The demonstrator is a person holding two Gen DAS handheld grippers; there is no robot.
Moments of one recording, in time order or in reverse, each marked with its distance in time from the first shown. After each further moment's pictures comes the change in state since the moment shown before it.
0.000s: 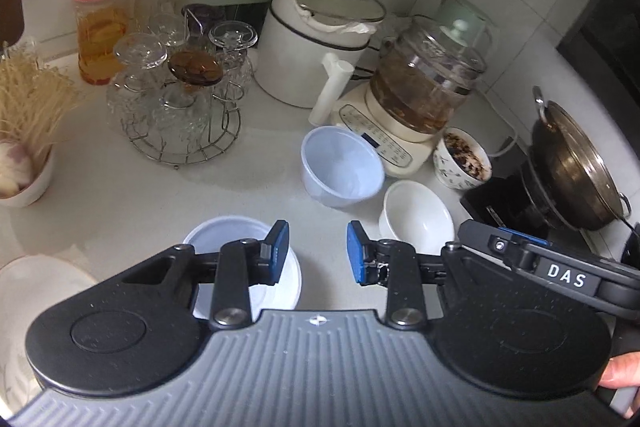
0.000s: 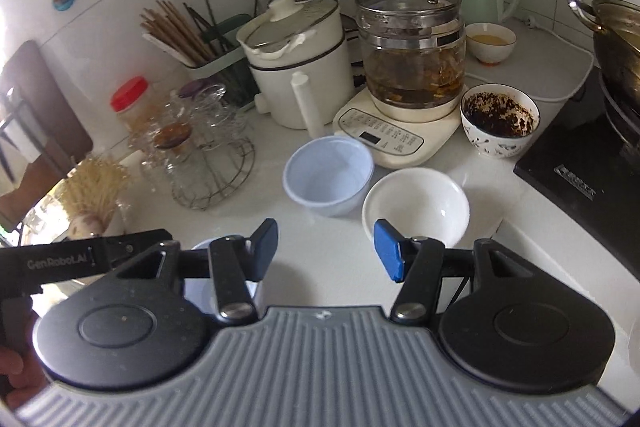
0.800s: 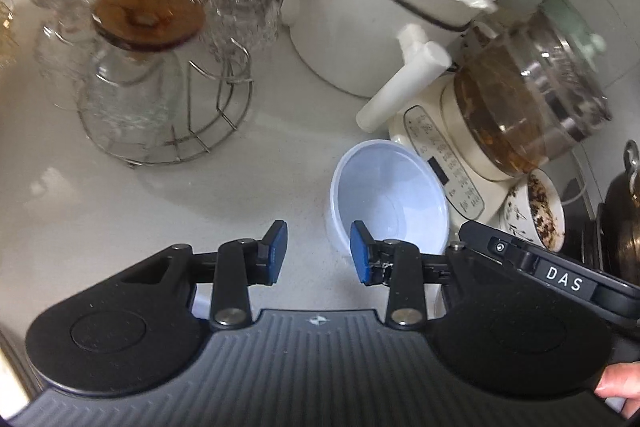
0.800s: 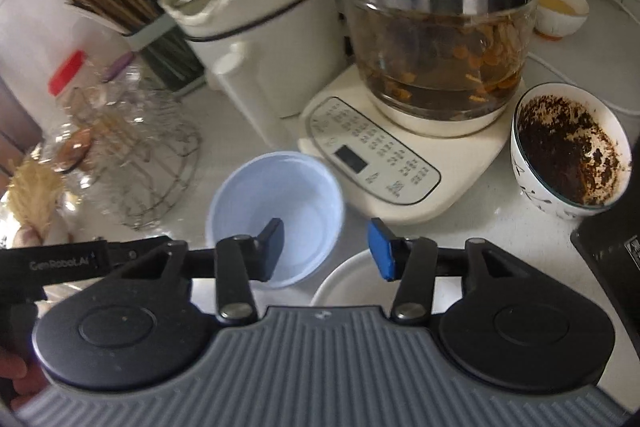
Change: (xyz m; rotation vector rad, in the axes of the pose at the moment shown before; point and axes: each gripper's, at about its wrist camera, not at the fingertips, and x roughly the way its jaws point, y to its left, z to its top) left arm 0.166 0.016 0.061 -0.230 0.145 0.098; right arm 0.169 -0.058 0.068 -0.031 0.224 0.068
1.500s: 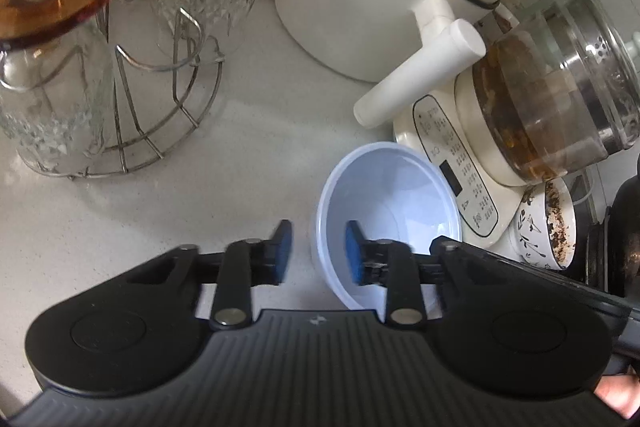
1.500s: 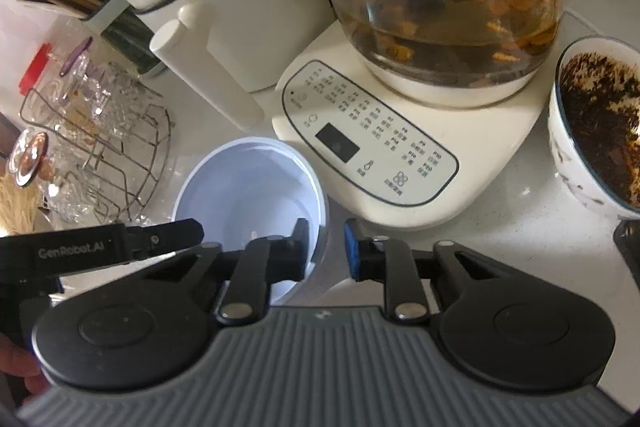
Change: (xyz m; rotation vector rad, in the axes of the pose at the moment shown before) left arm 0.059 -0.006 0.024 -0.016 0.094 -0.039; right arm 0.049 -0.015 0.008 0.052 0.122 0.043
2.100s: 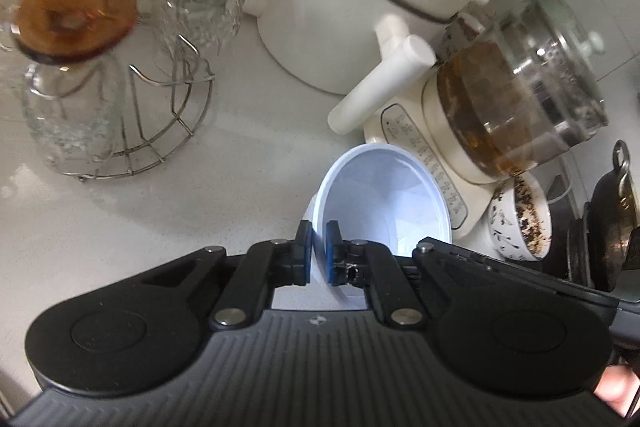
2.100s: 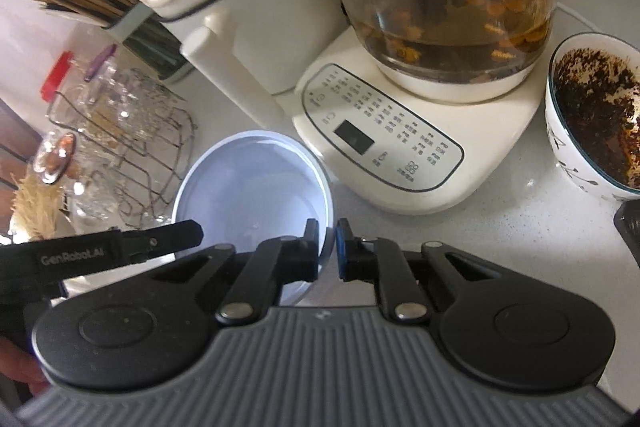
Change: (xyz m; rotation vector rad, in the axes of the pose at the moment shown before) left arm -0.042 -0.006 -0.015 0.033 -0.075 -0.031; right arm -0.028 0.008 -0.011 0.001 -0.053 0.054
